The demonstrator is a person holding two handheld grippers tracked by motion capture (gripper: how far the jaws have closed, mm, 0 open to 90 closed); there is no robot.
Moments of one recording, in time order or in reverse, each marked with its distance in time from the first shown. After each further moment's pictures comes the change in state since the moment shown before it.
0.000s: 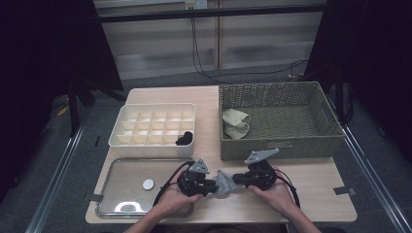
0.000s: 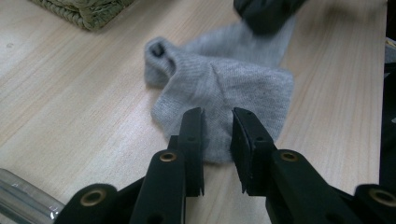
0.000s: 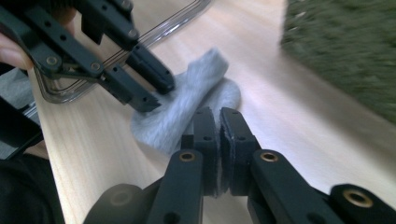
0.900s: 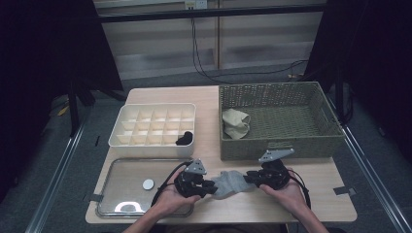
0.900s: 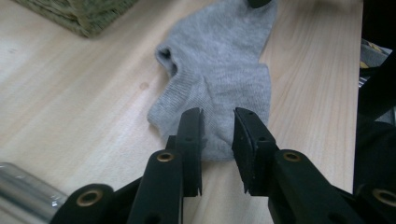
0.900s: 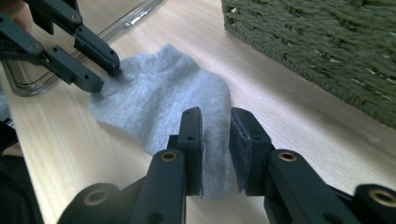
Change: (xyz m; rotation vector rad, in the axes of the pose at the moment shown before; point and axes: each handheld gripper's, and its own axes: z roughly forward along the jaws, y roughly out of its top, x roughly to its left) left arm -0.001 -0.002 -0.013 -0.044 -0.025 0.002; right arm -0.020 -0.017 -0.026 -0.025 -0.075 0.062
